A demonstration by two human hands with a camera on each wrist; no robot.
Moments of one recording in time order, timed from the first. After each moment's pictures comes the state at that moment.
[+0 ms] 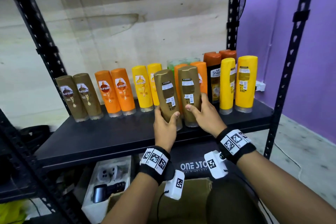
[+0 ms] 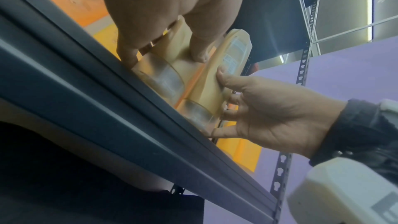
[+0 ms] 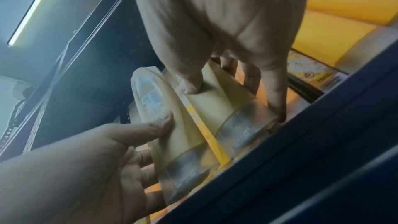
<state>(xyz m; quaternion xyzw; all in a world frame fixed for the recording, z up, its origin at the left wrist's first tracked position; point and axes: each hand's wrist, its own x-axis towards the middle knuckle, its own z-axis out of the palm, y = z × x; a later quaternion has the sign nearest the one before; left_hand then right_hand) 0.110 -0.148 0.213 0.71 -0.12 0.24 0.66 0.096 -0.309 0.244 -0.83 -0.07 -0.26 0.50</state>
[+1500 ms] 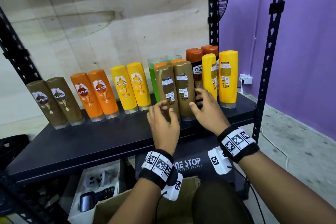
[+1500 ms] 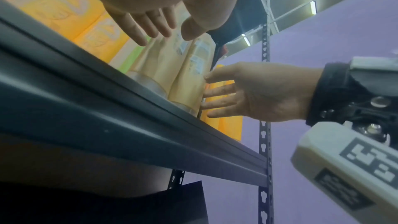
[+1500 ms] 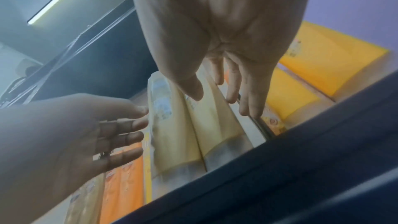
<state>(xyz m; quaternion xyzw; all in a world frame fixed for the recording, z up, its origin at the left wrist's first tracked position) 0.088 -0.205 0.222 0.74 -0.16 0.37 0.54 0.085 -0.366 0.238 -0.86 -0.01 -0.30 0.41</state>
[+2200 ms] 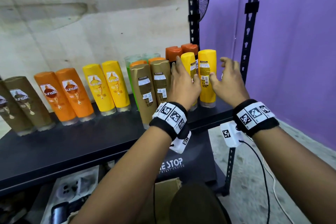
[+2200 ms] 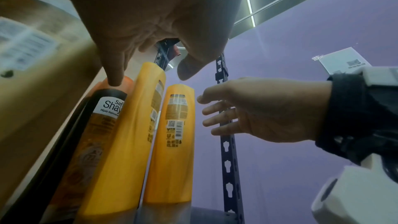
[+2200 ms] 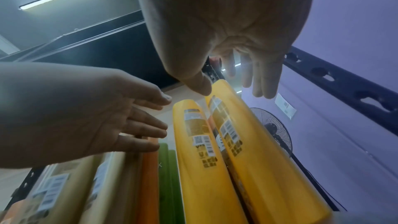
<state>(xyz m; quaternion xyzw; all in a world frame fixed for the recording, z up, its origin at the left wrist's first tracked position) 0.107 -0.326 0.322 0.83 -0.27 0.21 0.43 0.068 -0.473 0.305 -0.85 0.10 -0.42 0.29</state>
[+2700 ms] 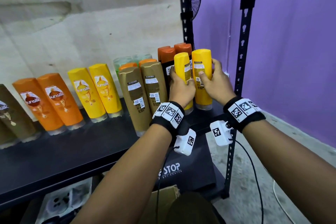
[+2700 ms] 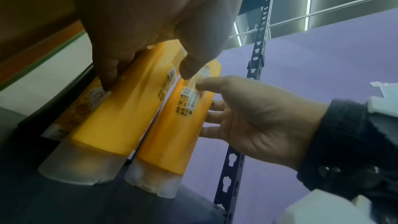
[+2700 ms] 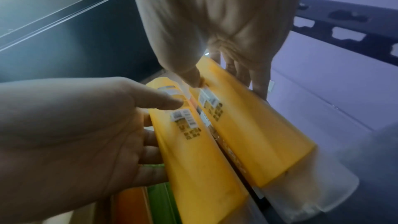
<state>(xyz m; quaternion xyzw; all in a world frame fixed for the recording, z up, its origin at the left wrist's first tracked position) 0.146 -0.357 0.306 0.79 -0.21 0.07 0.57 0.115 -0.488 0.292 -0.83 0.08 -0.38 0.40</state>
